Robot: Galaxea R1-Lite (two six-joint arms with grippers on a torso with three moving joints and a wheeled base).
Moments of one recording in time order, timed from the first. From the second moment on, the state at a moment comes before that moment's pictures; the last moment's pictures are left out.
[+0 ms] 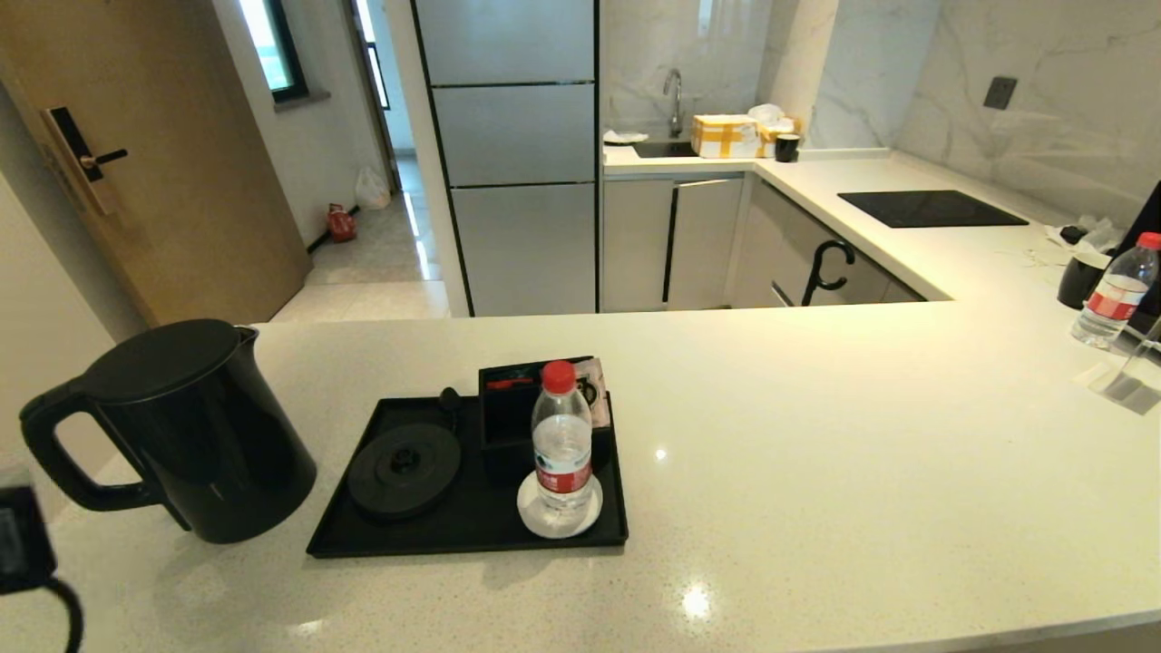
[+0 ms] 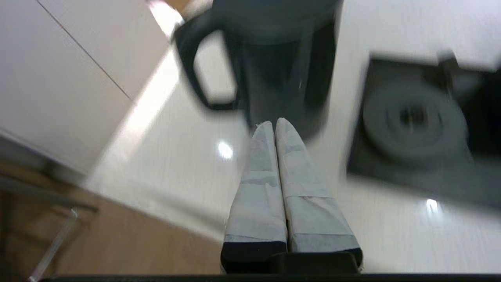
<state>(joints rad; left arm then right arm) -0.18 0.85 -0.57 0.07 0.57 -0.06 0.00 0.00 -0.03 0.06 -0.01 0.03</state>
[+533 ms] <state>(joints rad) -0.01 0.08 -0.50 0.77 0.32 -0.09 0.00 0.00 -0.03 0.06 -0.01 0.03</state>
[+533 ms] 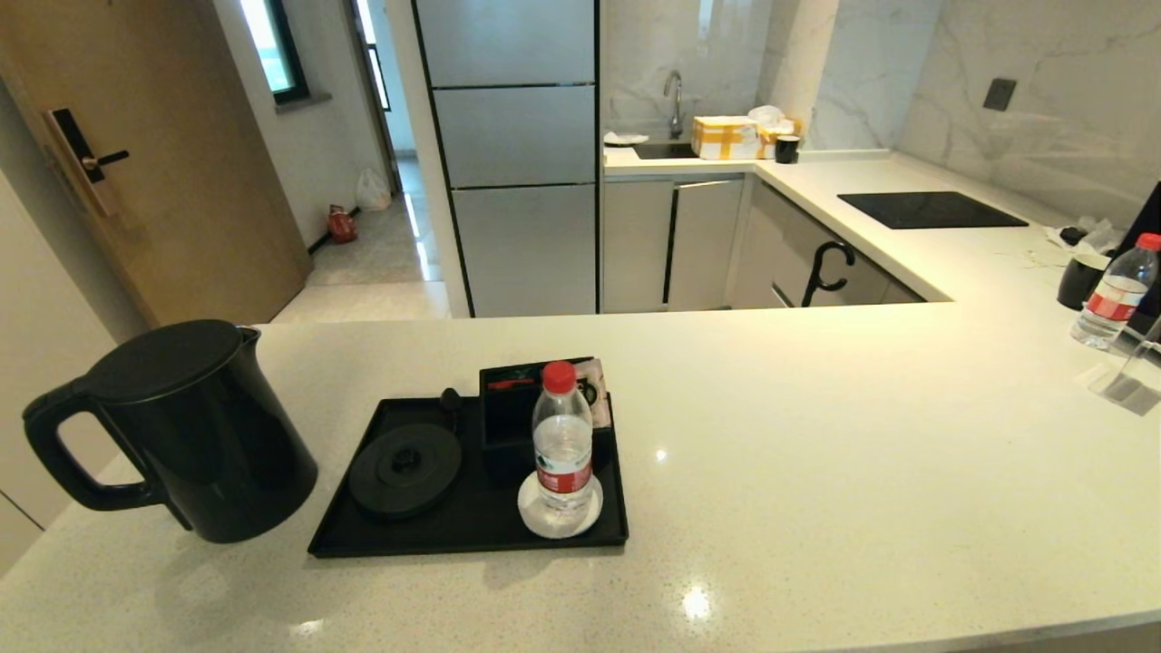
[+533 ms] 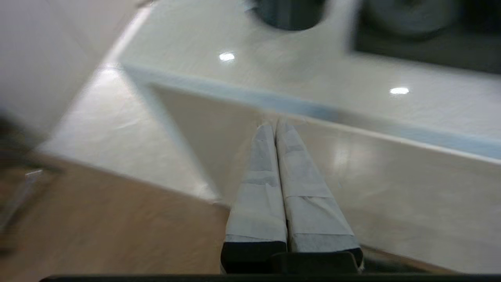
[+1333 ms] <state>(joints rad) 0.14 0.76 -0.42 0.36 0.56 -0.33 0.00 0.00 -0.03 0.06 -0.01 0.02</state>
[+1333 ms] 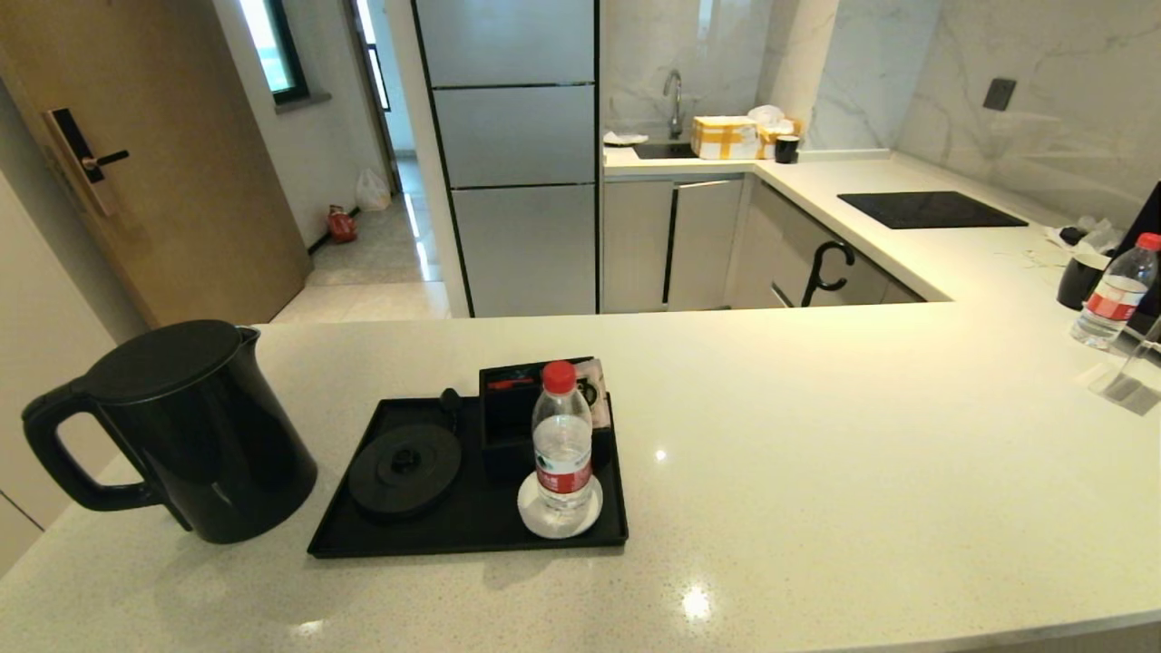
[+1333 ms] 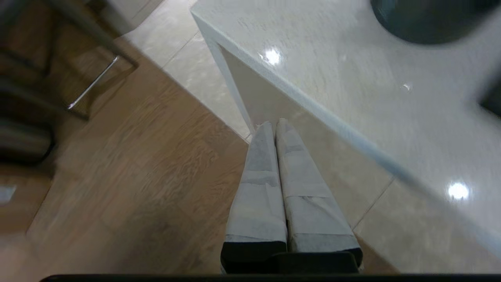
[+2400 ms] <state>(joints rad) 0.25 1.38 -0.54 -0.19 0.57 -0.34 0.00 0.00 -0.03 0.06 -0.01 0.02</state>
